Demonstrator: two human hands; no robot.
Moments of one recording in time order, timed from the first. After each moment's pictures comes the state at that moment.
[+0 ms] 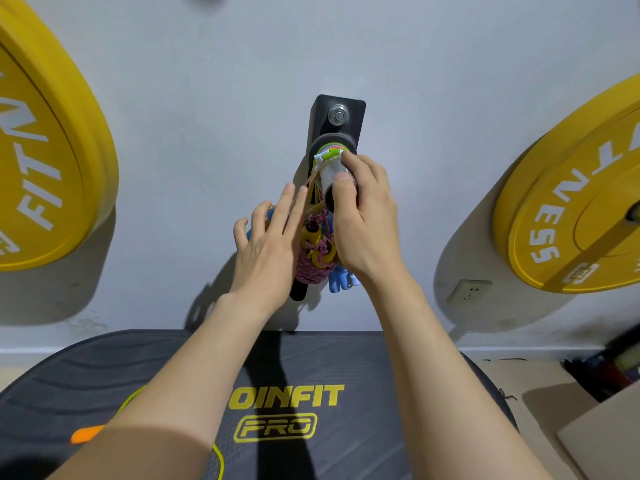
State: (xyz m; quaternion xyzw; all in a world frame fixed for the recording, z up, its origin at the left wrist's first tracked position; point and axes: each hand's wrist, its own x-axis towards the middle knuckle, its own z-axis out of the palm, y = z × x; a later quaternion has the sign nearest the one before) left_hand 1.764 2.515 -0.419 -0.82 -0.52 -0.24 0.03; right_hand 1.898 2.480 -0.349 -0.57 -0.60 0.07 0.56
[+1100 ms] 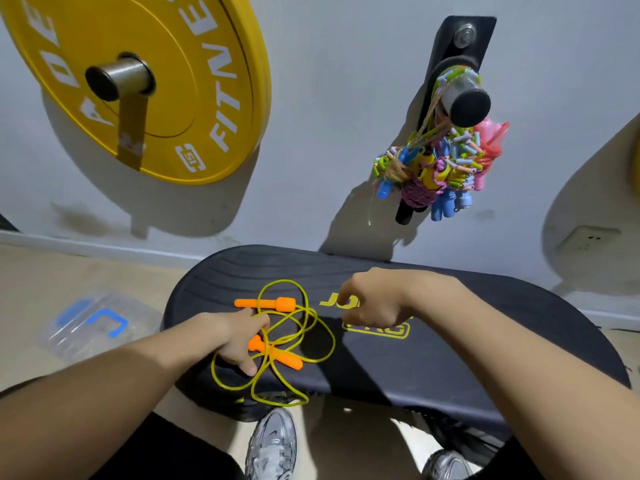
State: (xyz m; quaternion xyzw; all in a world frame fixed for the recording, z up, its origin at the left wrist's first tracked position) left_hand 1.519 2.387 -0.565 -0.75 -0.53 0.33 -0.20; right_hand 1.792 2.370 -0.448 -0.52 -0.80 0.21 -0.20
